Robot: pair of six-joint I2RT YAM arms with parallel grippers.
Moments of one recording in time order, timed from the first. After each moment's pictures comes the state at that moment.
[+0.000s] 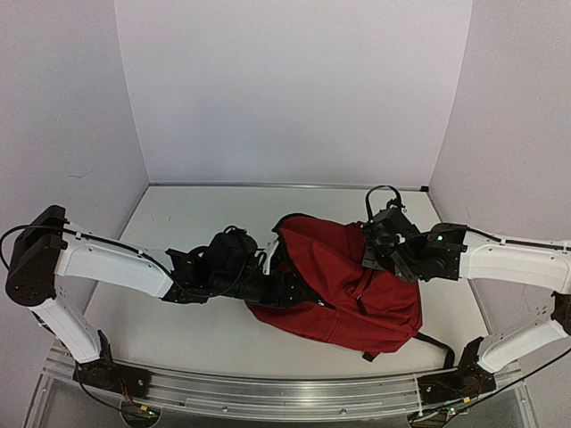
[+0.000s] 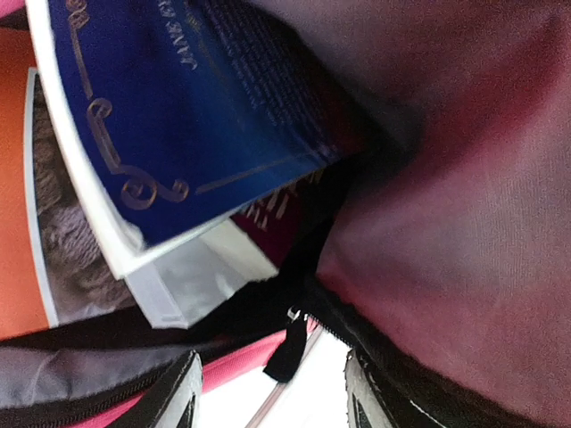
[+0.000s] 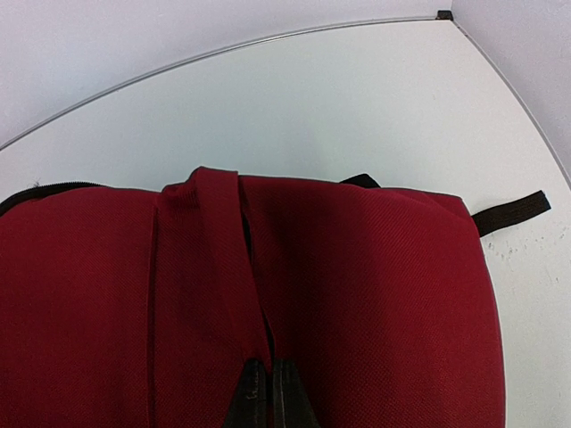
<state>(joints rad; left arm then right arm) -1.12 1.61 0.89 0.23 0.26 -0.84 0.94 1.32 0.97 -0.55 0.69 0.91</state>
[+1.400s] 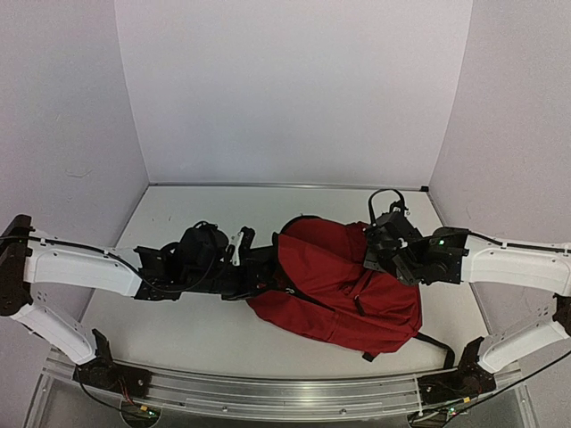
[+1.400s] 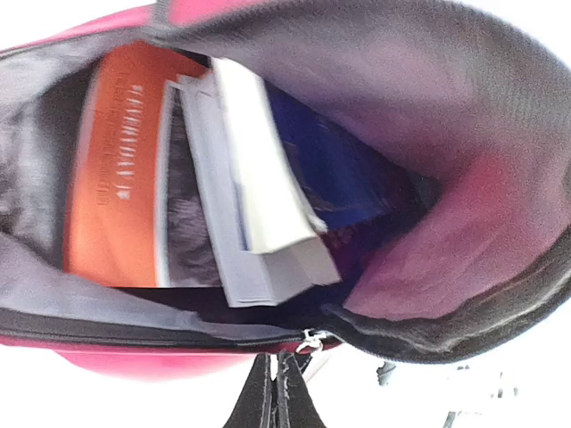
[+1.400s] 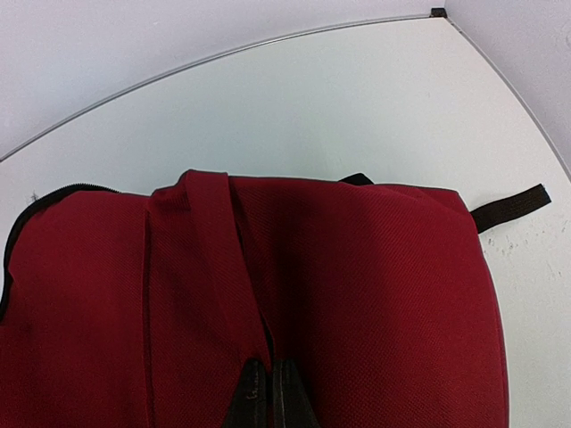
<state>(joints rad) -1.07 1.43 0.80 0.12 0.12 -0.97 0.94 1.30 0.93 -0.52 0.70 0.93</state>
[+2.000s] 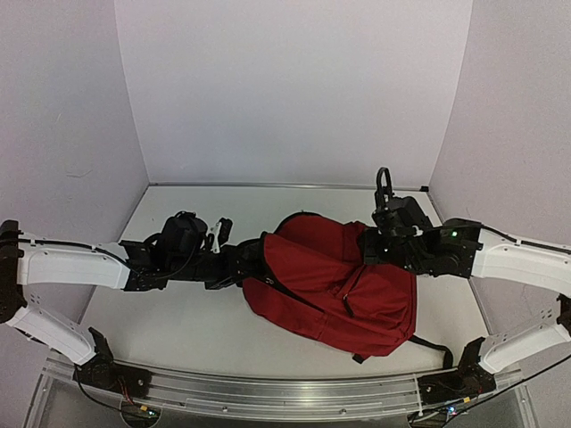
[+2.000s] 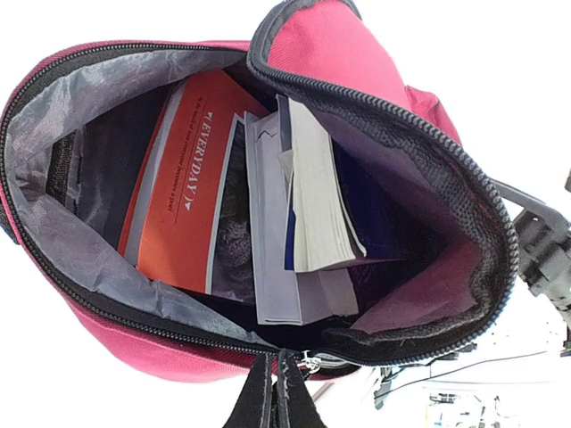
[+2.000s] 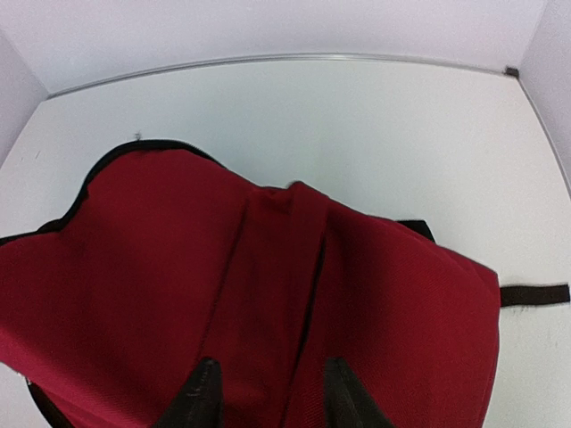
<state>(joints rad) -0.91 1.35 0.72 0.10 0.19 -0.99 0.96 1.25 0.99 -0.49 0.57 0.65</state>
